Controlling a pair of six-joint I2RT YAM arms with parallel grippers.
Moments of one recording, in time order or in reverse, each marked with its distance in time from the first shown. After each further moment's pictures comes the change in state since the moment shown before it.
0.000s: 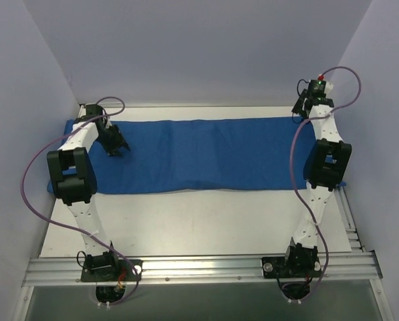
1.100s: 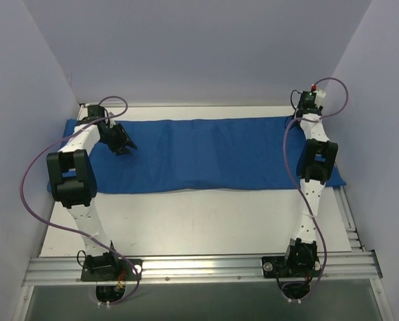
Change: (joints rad) left arm -0.019 -0.076 -0.092 0.104 0.156 -0.058; right arm -0.009 0.351 0.263 0.198 0.166 -0.060
